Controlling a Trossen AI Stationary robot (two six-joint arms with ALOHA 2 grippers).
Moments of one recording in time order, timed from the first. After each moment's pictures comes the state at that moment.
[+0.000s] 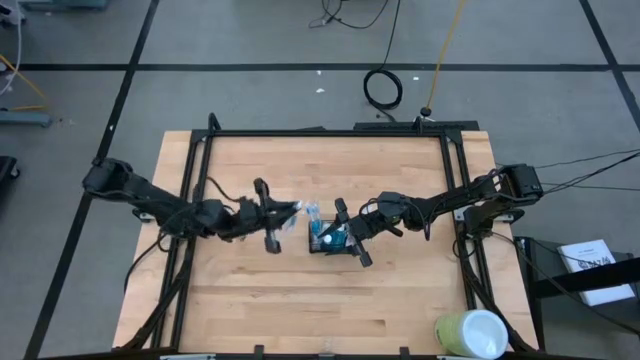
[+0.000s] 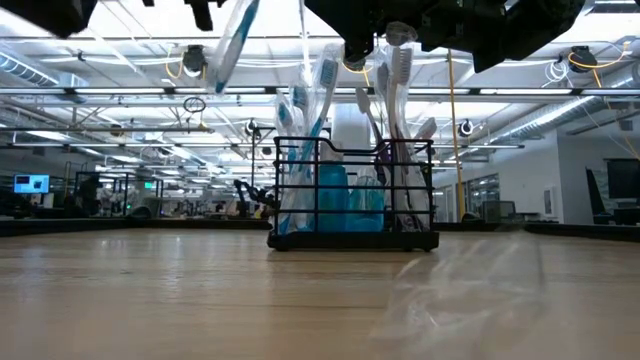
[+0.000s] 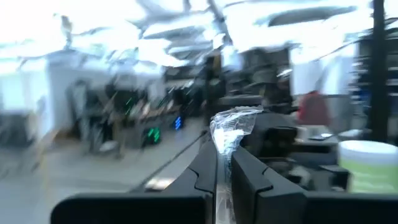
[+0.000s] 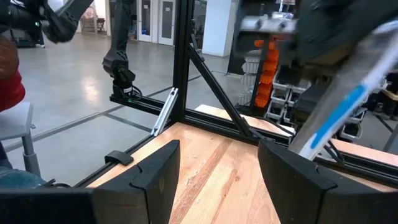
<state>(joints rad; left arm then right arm) -0.29 1.31 0.54 1.11 -0.47 0.21 0.09 1.54 0.82 0.95 -0.34 -0.10</state>
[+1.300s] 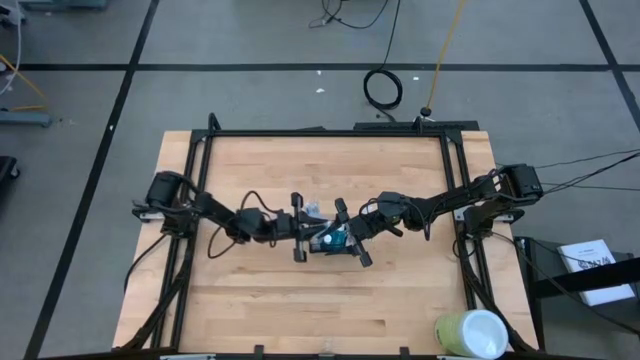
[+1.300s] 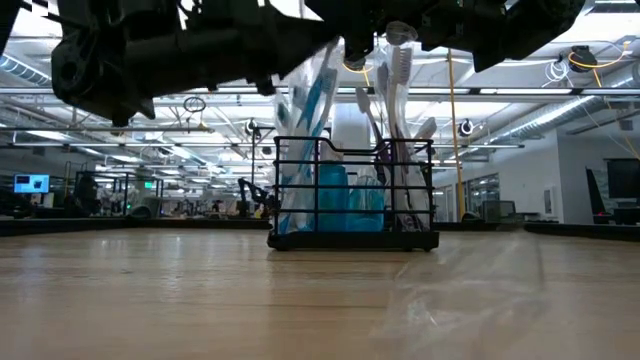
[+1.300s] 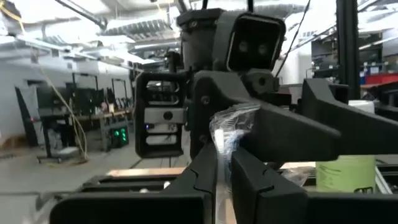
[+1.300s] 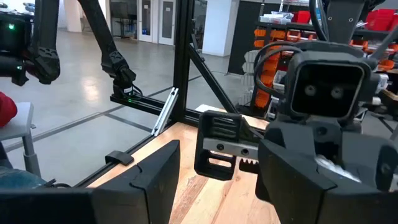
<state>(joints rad) -0.17 1.86 0.62 1.56 -0.19 0.17 0.09 1.54 0.82 0.95 -0.34 -0.10</state>
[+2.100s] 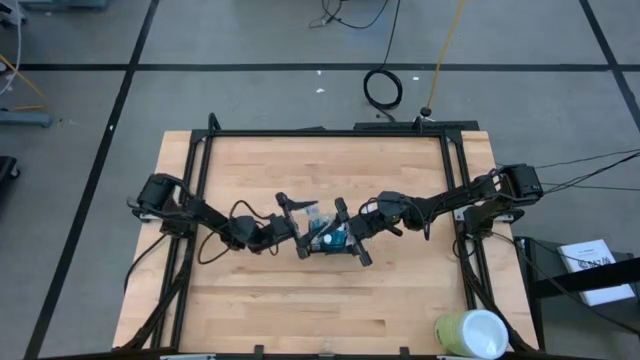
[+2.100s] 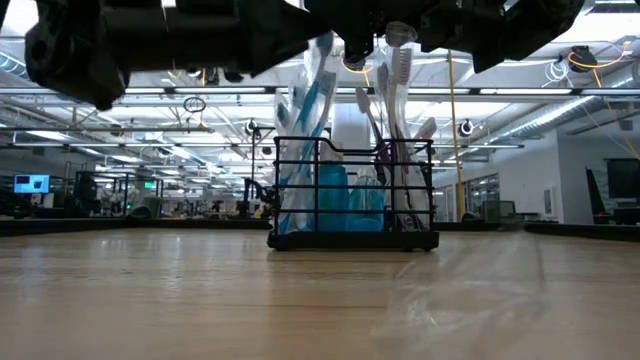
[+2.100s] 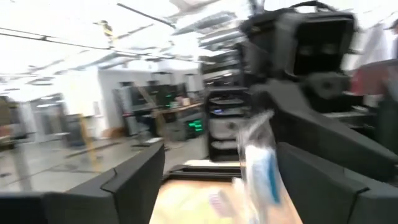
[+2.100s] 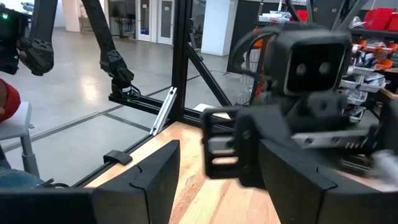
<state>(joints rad) -0.27 1.81 0.62 1.55 -0.59 0.36 0.09 1.54 0.82 0.95 -0.34 -0.10</state>
